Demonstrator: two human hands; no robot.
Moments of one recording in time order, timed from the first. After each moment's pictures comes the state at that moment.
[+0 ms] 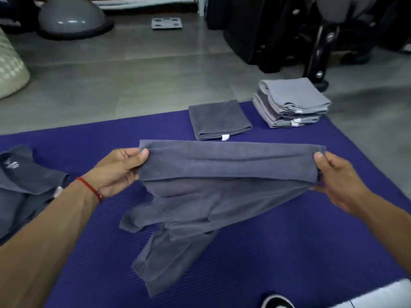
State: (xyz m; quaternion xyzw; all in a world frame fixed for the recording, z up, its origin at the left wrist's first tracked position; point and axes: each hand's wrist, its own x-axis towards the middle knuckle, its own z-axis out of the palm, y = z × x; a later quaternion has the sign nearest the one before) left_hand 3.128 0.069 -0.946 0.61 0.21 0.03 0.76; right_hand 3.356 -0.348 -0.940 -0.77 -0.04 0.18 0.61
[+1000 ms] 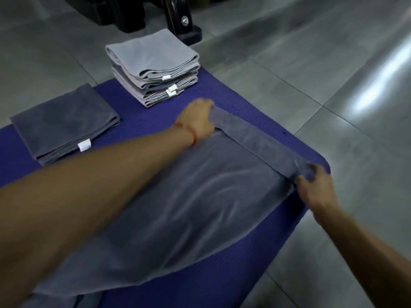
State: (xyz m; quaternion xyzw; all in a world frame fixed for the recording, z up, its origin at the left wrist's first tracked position) left_hand 3.514 -0.291 -0.999 0.96 -0.09 -0.04 0.24; right_hand 3.384 -0.598 -1.054 -0.88 0.30 0.03 0.37
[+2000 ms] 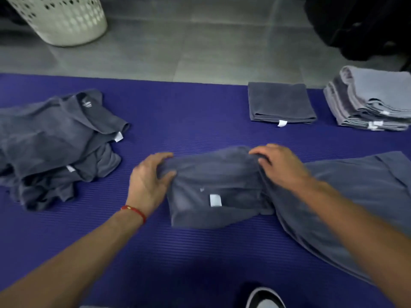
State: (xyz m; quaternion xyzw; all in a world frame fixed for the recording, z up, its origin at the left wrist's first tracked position) left_hand 3.018 0.001 -1.003 0.84 0.41 0.22 0.28; right_hand 3.313 -0.171 -1.012 -0.84 -0.52 0.11 0.15
